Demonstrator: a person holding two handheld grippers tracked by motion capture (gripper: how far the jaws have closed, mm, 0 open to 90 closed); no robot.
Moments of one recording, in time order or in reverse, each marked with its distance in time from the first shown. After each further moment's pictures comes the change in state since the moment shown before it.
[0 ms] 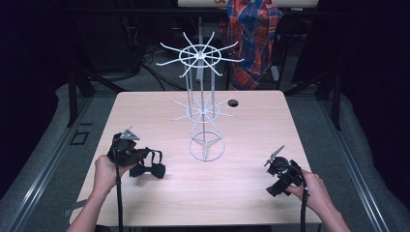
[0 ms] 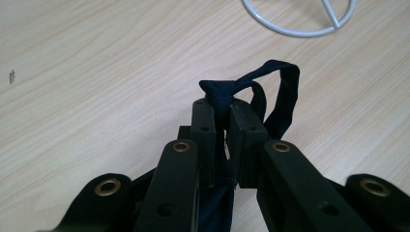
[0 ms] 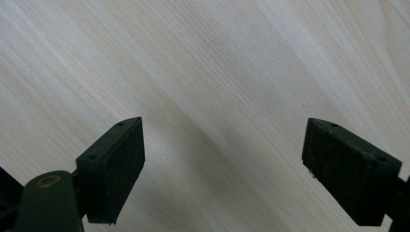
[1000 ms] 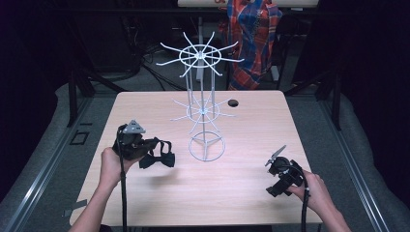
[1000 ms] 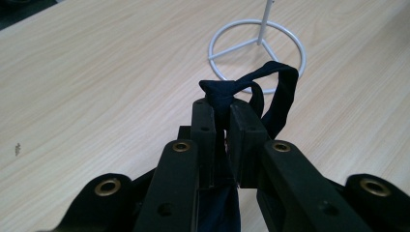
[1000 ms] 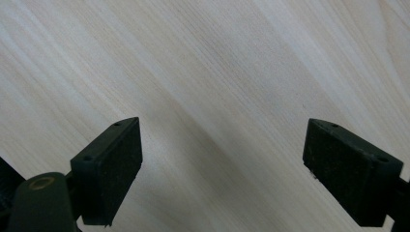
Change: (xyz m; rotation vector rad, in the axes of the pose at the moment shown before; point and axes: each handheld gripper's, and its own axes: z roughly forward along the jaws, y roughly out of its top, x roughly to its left) left arm -0.022 0.034 -0.023 -0.139 -0.023 0.074; right arm -0.001 -0.003 -0.002 -0.034 0.024 0.006
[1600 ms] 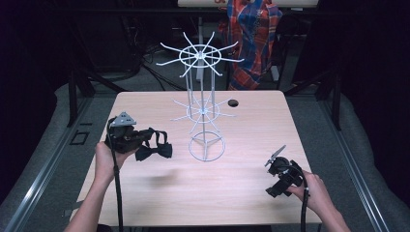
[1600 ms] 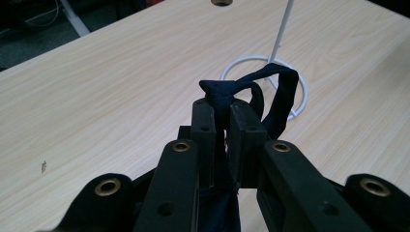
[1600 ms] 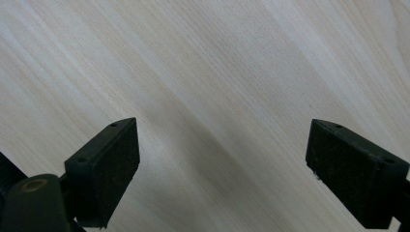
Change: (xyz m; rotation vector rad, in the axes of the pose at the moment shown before) left arm 0.015 0.010 -0.019 -0.107 0.011 -0.037; right arm 0.000 0.001 0.002 0.014 0.010 0.000
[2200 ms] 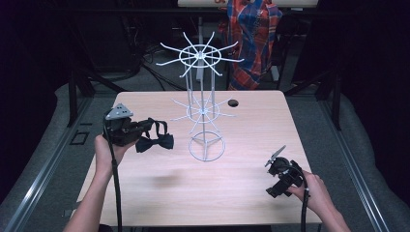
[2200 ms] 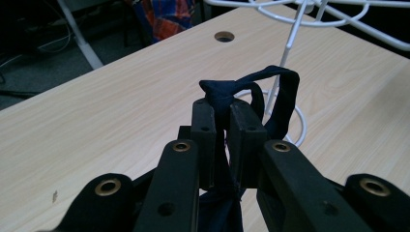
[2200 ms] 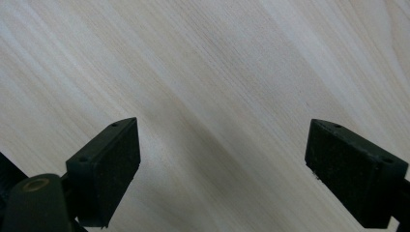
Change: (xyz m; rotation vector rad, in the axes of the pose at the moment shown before) left arm 0.001 0.019 -0.008 -0.092 -0.002 0.002; right arm 0.001 0.000 -0.002 0.014 -0.015 -0.003
